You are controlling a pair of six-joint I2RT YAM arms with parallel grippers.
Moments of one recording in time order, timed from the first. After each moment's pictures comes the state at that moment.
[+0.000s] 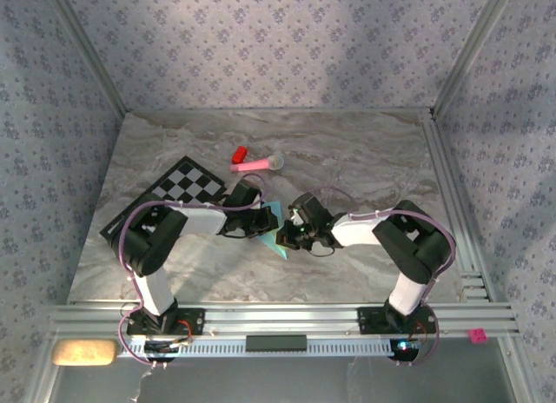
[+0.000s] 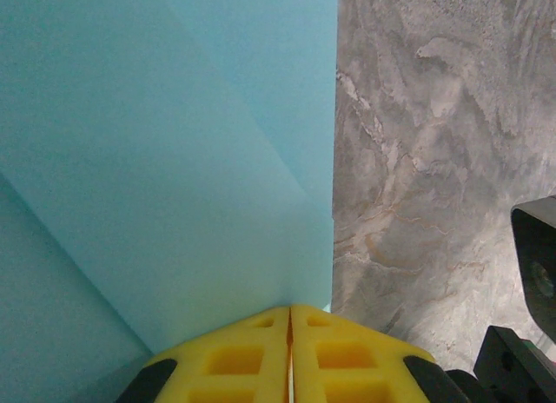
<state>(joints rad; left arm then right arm) -0.67 1.77 0.80 0.05 0.41 -0.91 0.76 1.72 0.71 0.13 -0.43 0.95</state>
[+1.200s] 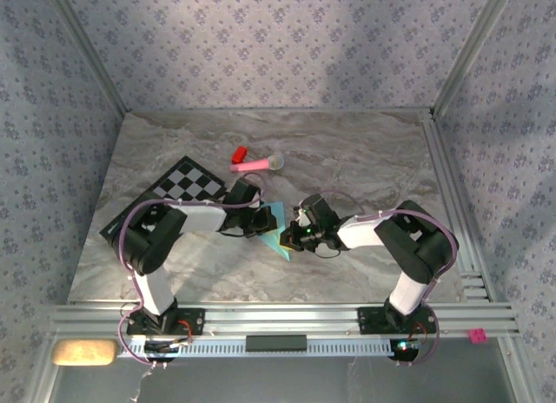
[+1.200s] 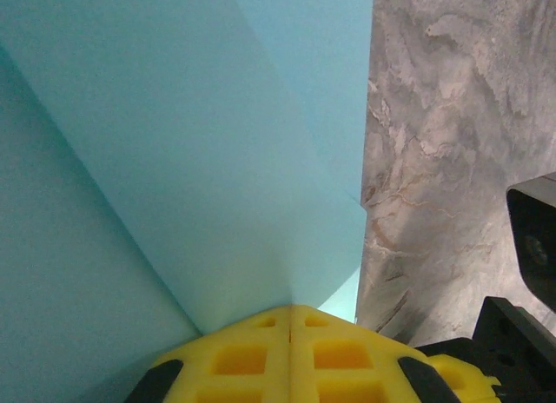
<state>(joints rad) -0.64 1.79 0.84 -0.02 0.46 -0.85 0.71 1.71 0.64 0.20 -0.51 0.94</state>
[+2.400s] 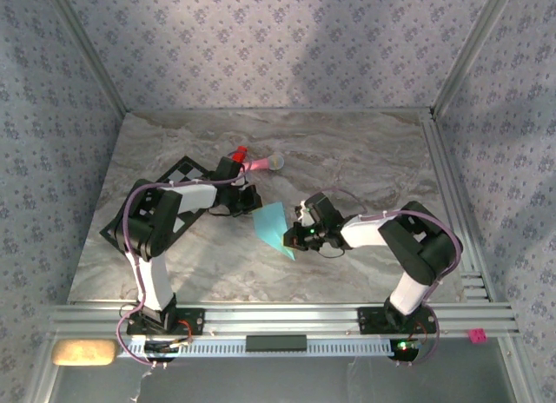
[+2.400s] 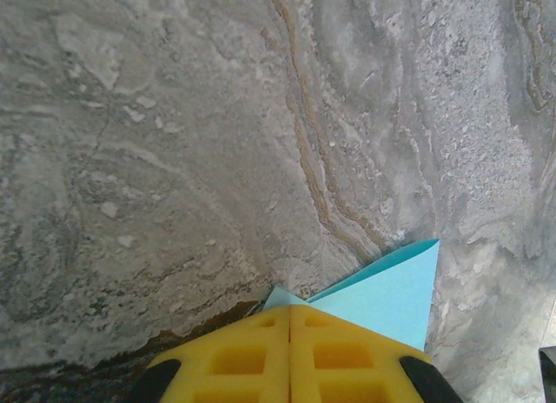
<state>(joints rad) -0.45 1.87 1.01 -0.18 0.44 -0.72 0.68 1.69 0.63 0.16 -0.54 0.82</state>
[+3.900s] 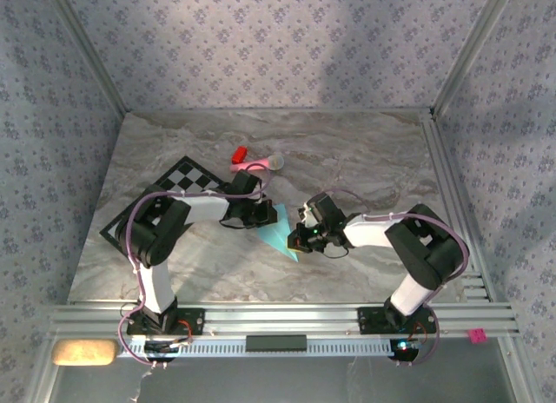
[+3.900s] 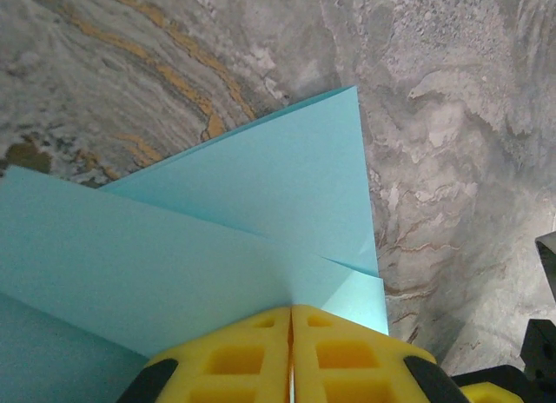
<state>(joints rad) -0.61 1.85 0.94 -0.11 0.47 -0.70 0.68 1.64 0.65 0.02 -0.54 0.81</state>
